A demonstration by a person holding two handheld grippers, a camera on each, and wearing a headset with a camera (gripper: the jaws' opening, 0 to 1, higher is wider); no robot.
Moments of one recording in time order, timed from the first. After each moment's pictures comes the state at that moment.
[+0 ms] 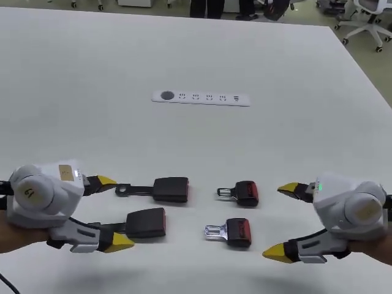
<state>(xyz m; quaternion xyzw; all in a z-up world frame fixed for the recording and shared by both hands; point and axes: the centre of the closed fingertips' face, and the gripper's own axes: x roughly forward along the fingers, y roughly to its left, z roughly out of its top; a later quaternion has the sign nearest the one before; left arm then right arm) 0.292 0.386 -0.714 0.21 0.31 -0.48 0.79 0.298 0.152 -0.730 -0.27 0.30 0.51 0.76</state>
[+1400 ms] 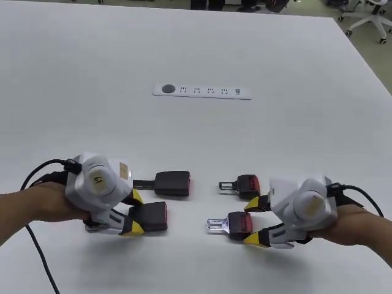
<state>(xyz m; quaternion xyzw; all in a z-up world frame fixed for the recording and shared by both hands) 0.295 0.375 -0.767 0.31 0.38 -0.54 0.68 0.291 0.191 -0.773 -0.33 0.31 0.58 0.68</state>
